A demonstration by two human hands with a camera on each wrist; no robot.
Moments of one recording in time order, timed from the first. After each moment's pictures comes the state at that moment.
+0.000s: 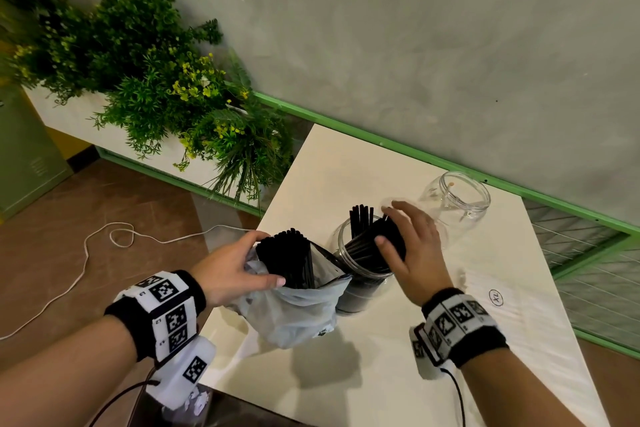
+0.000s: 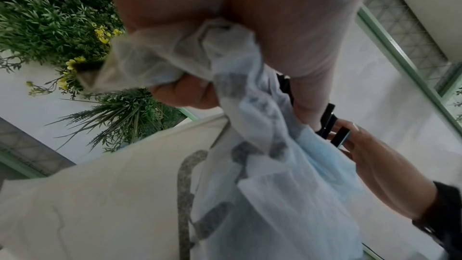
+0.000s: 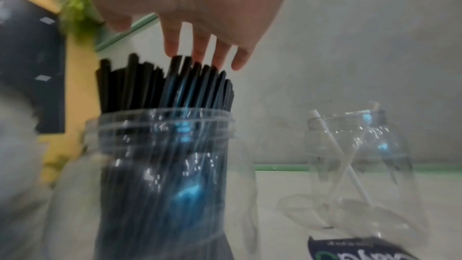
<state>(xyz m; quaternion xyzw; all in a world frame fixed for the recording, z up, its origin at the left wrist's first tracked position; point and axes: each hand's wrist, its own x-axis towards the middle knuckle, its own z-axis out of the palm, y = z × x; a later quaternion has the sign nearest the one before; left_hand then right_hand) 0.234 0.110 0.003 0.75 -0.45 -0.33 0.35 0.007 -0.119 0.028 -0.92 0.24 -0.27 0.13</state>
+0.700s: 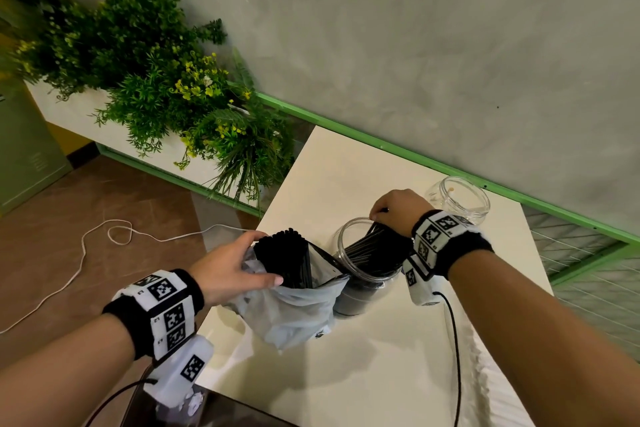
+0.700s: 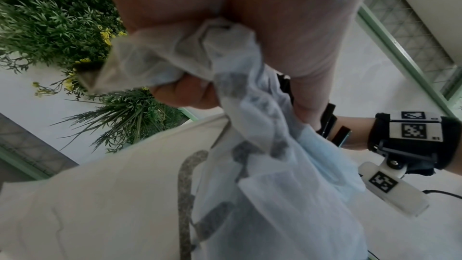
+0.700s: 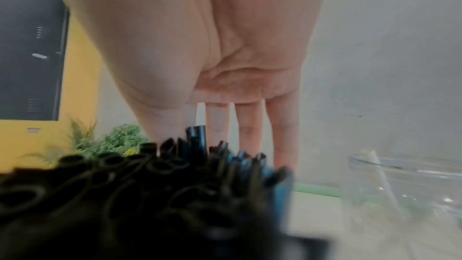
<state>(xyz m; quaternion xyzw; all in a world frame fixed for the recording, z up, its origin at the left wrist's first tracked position) 0.238 0.110 -0.002 0.75 -0.44 -0.34 0.35 0.083 -0.170 0.085 -0.93 0.32 0.12 0.10</state>
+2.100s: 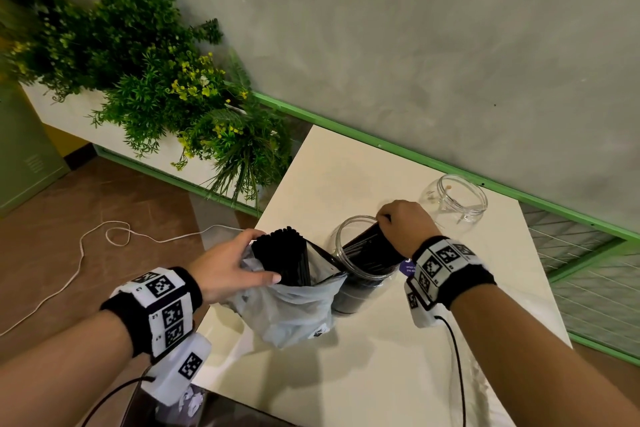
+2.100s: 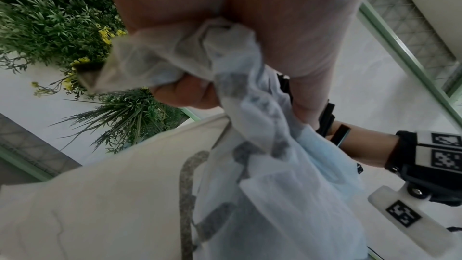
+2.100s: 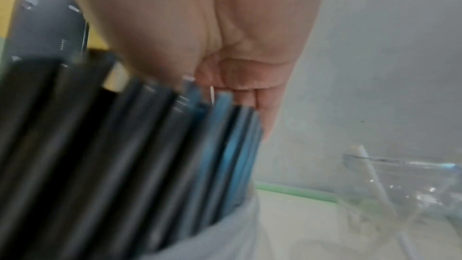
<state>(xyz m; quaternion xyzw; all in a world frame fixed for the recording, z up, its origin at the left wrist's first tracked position) 0.236 0.108 0.010 0.75 -0.44 -0.34 0.35 0.058 -0.158 0.061 -0.94 0.34 0.01 0.07</state>
